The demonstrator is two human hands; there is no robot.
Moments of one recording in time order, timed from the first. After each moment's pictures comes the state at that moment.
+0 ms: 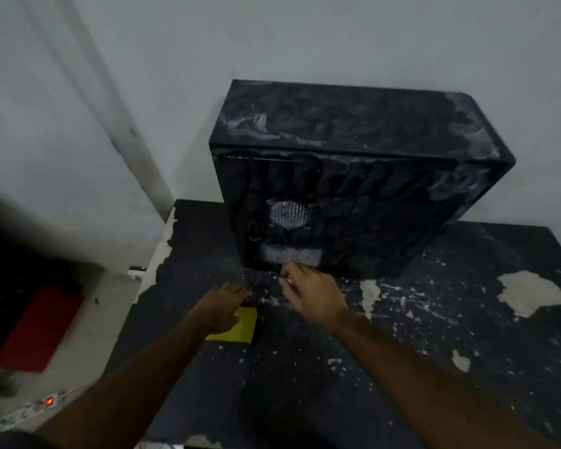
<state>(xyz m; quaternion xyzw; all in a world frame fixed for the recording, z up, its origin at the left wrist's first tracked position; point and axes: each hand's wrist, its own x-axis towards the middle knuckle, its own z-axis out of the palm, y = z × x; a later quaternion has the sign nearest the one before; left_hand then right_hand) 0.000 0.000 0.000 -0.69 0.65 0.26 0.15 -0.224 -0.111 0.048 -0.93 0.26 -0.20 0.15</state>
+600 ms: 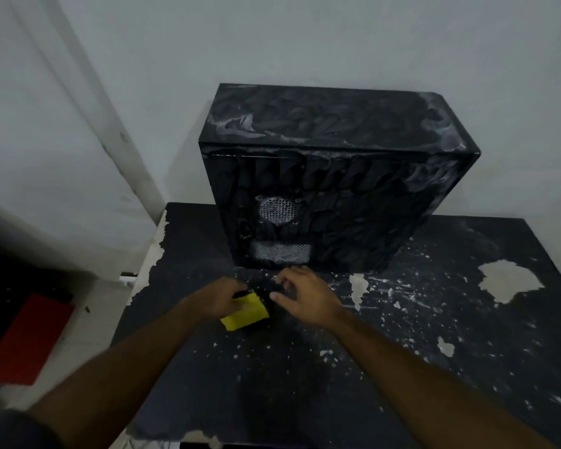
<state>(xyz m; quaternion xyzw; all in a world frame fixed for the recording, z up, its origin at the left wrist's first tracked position) 0.002 -0.015 0.019 -0.68 0.65 0.35 0.00 -0.243 -0.102 0.051 -0.89 0.32 -0.11 0.31</state>
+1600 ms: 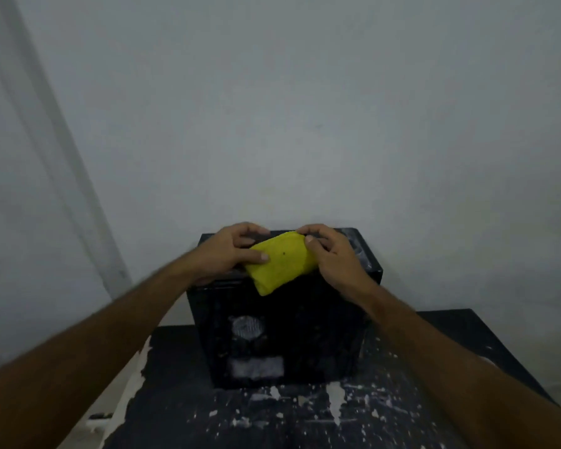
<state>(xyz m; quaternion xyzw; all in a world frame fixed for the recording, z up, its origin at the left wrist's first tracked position) -0.062 -0.115 0.376 -0.56 0.56 0.43 -0.43 -0.292 -0.201 0.338 -0.74 0.30 -0.43 0.42</state>
